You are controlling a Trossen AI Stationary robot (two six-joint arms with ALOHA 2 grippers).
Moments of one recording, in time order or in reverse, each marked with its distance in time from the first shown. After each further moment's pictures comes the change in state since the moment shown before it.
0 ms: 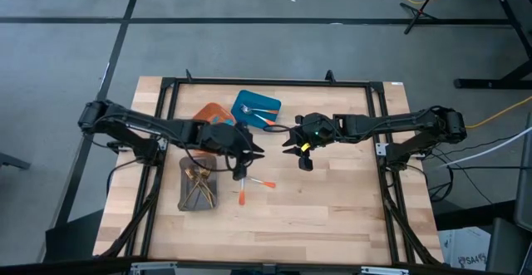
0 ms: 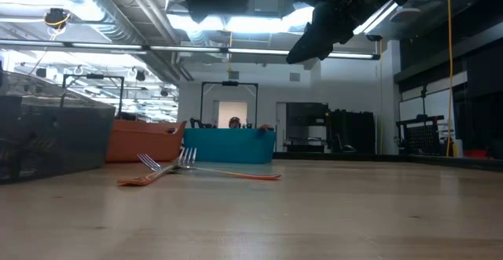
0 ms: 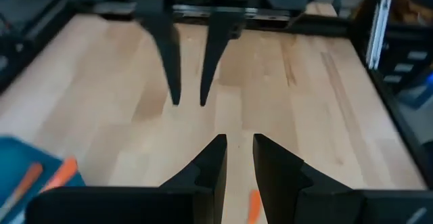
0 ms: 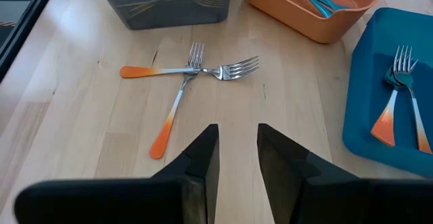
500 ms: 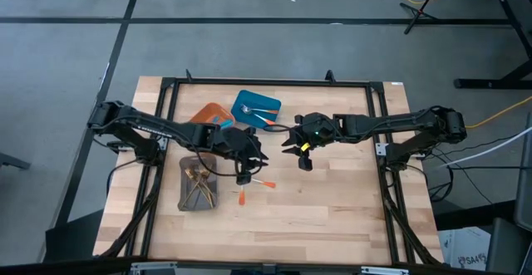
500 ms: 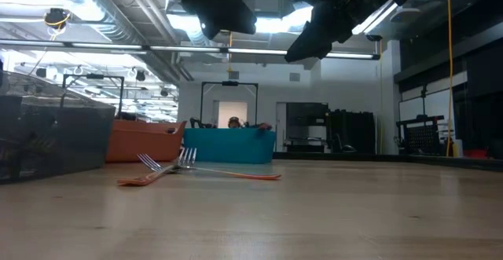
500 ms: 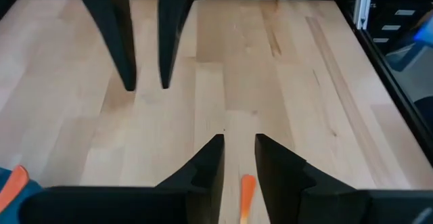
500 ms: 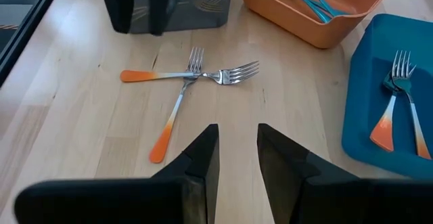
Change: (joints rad) left arm 0.007 0.115 0.029 0.007 0.098 0.075; right arm 0.000 0.000 0.000 0.014 0.000 -0.002
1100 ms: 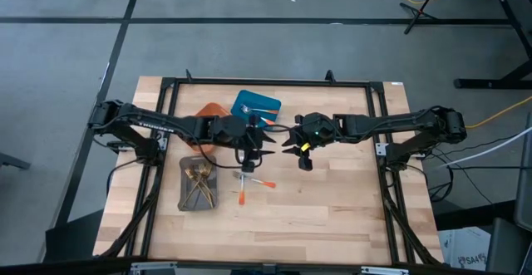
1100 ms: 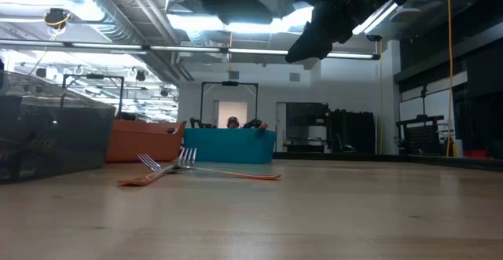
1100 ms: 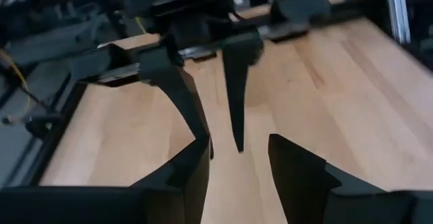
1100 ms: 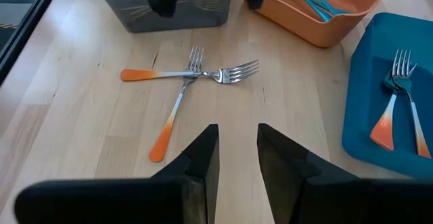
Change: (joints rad) left arm 0.079 -0.001 0.000 0.154 -0.025 0.276; right arm 0.000 0.000 0.000 -0.003 0.000 -0.001
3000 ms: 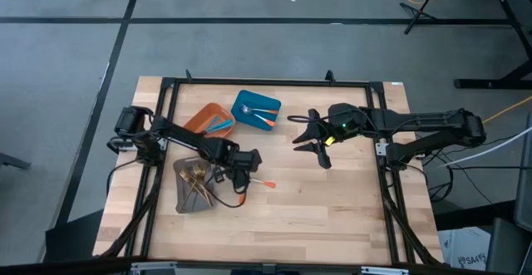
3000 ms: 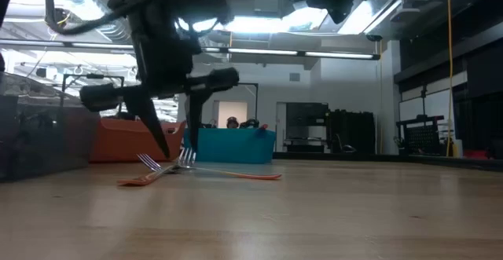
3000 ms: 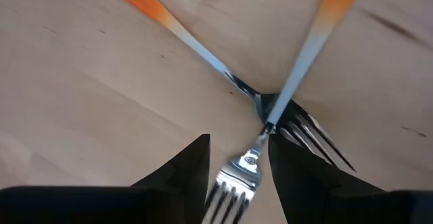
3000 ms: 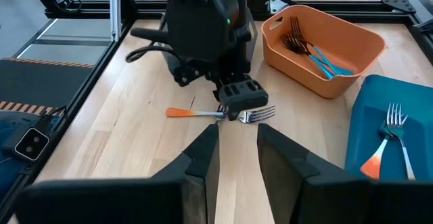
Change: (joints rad) left arm -0.111 0.276 -0.001 -0.539 -0.038 0.841; right arm 0.000 -0.231 0.000 -0.058 -0.095 0.000
